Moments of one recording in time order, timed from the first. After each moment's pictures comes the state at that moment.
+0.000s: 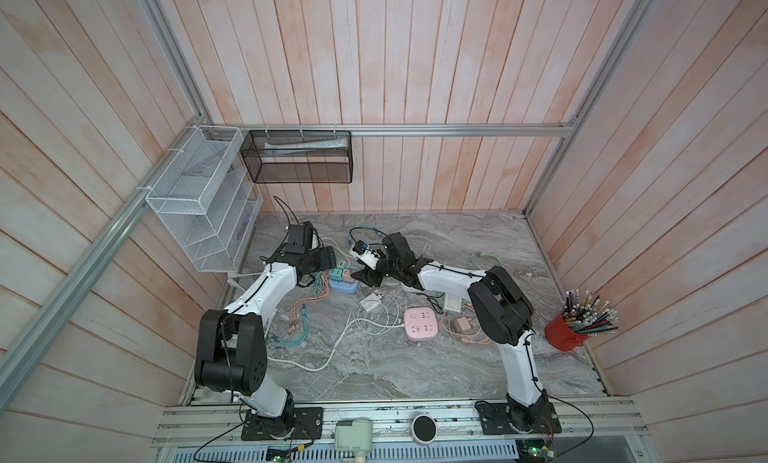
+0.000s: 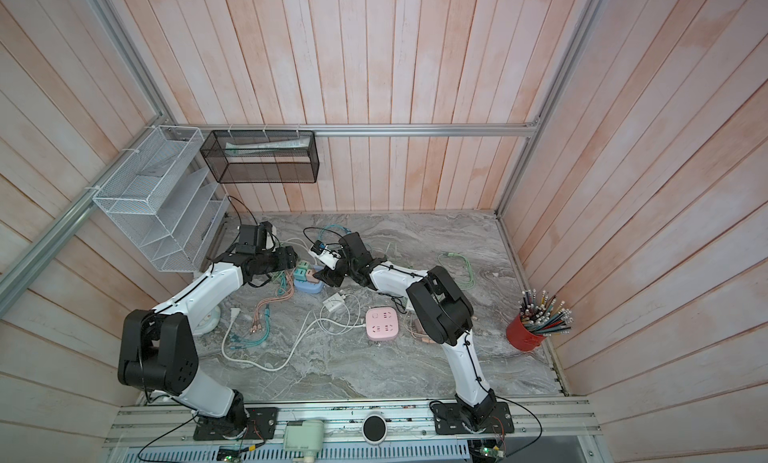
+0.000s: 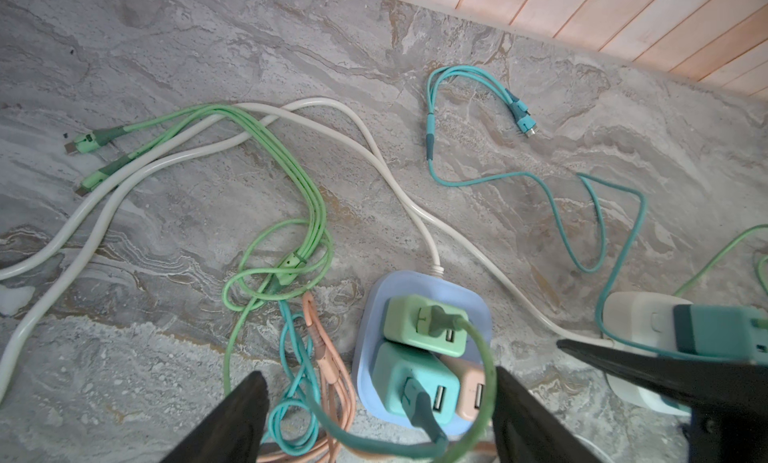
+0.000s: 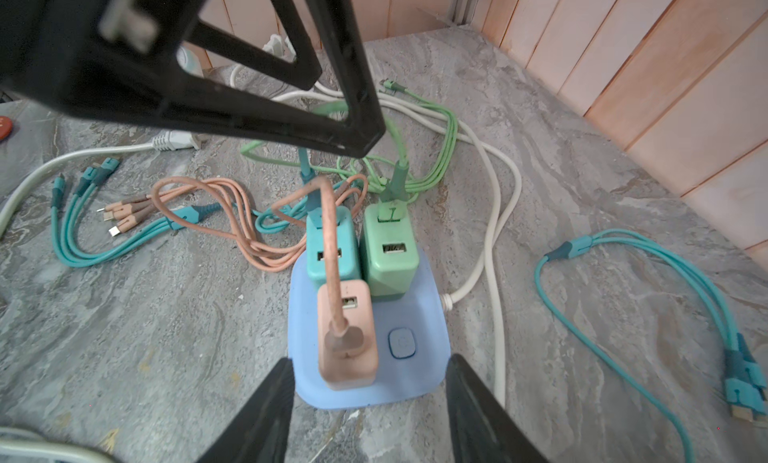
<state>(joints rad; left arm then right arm) -0.14 1.60 1.15 -0.39 0.09 -0.27 0.74 2.15 1.50 0.09 -0.47 -0.30</state>
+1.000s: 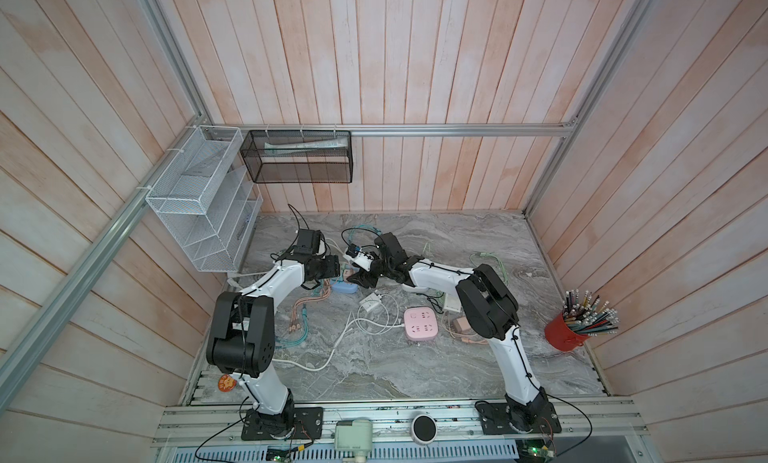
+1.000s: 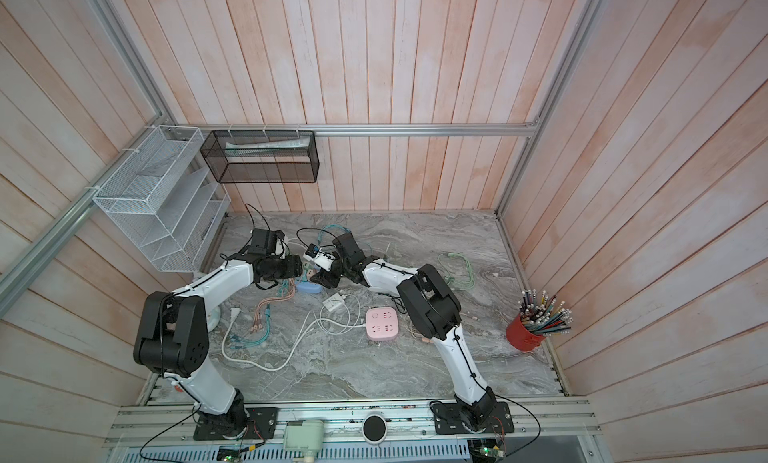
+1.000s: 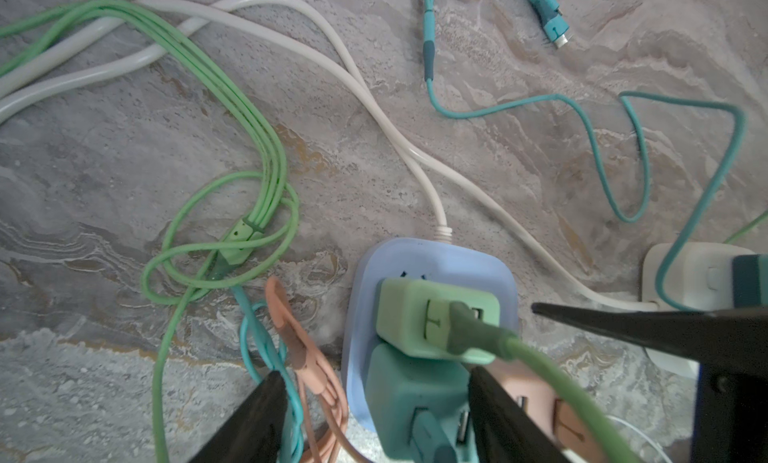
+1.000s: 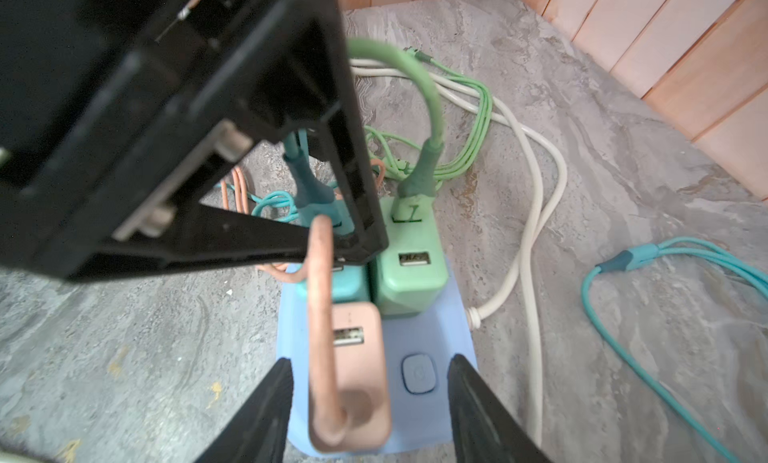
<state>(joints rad) -0.16 1.72 1.15 -0.40 0.14 -0.23 0.76 2.28 1.65 -0.01 -0.49 -0.36</state>
